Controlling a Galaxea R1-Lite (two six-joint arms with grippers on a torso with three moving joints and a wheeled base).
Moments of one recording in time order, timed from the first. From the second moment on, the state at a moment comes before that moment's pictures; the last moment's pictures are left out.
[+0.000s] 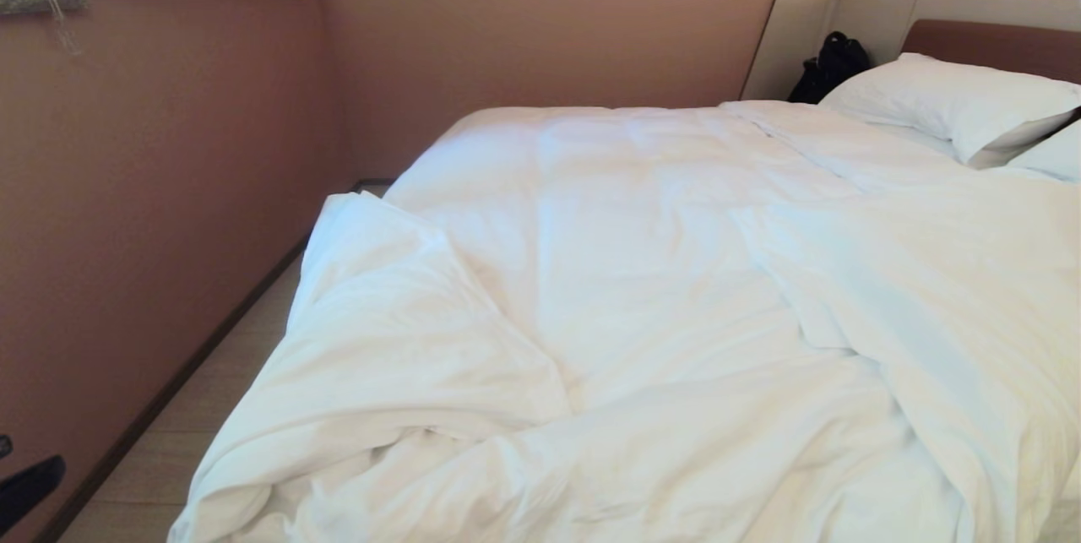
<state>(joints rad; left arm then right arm) -0.40 0.61 -0.63 0.22 0.11 -0.06 -0.01 0.00 0.00 0.01 0.01 -0.01</state>
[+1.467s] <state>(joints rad) -0.41 1.92 -1.21 -0.22 0.12 -0.26 -0.01 0.00 0.00 0.01 0.02 -0.01</state>
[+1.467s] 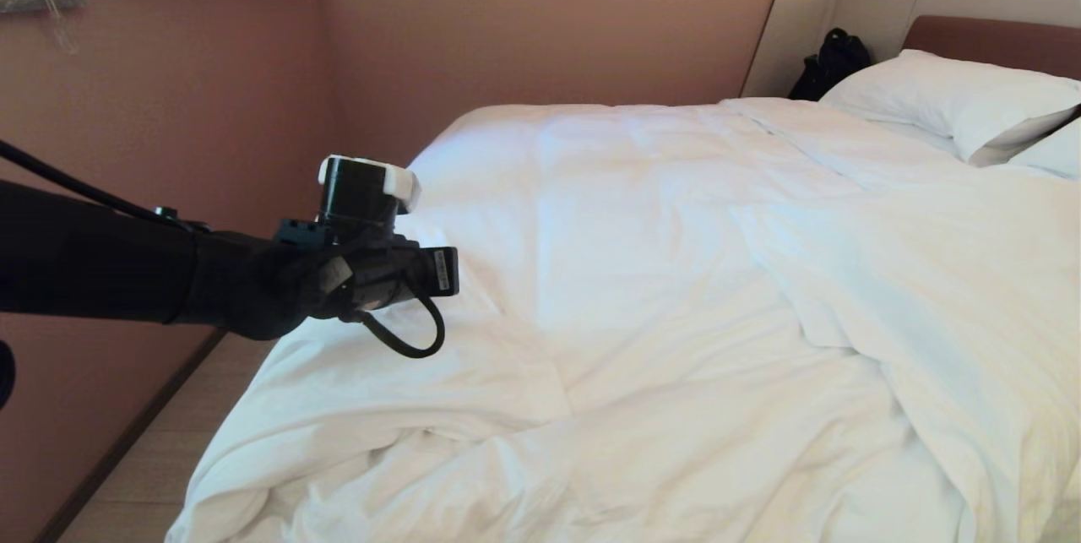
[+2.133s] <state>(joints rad) -0.51 1.94 -1.18 -0.19 0.29 -0.25 -0.01 0.00 0.00 0.01 0.02 -0.01</state>
